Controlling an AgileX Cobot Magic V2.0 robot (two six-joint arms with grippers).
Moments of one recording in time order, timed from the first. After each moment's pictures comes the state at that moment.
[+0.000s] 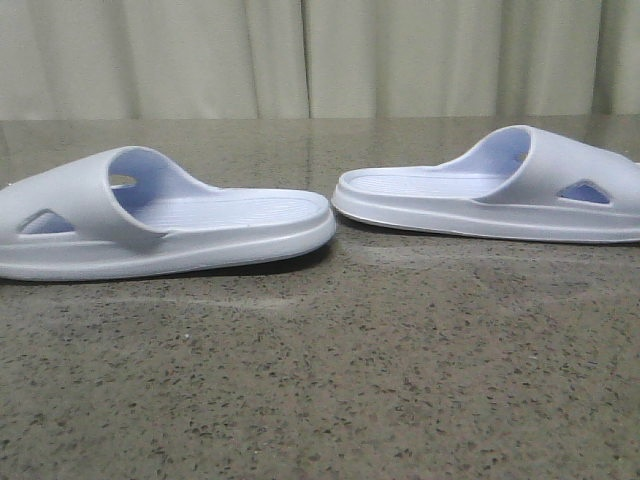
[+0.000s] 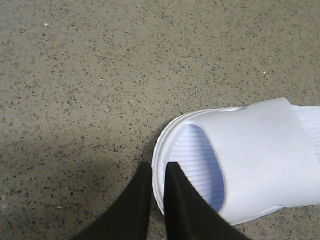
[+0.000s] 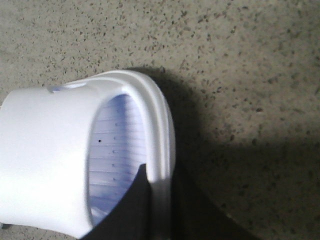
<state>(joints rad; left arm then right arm) 0.09 1.05 -0.75 -0.71 0.75 0.65 -0.38 1.44 -0.79 1.07 0.87 -0.82</state>
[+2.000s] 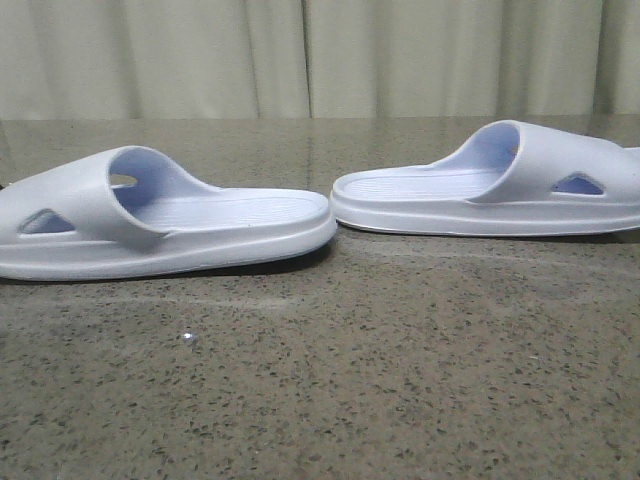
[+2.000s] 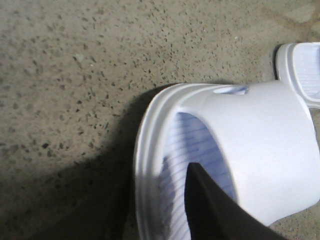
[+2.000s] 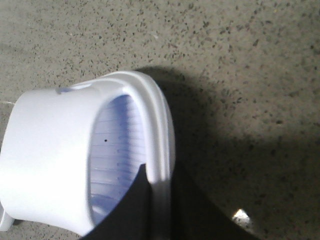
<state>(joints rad) 0.25 1.52 -0.80 -1.11 1.08 1.02 -0.38 1.44 -0.81 1.07 0.90 -0.82</state>
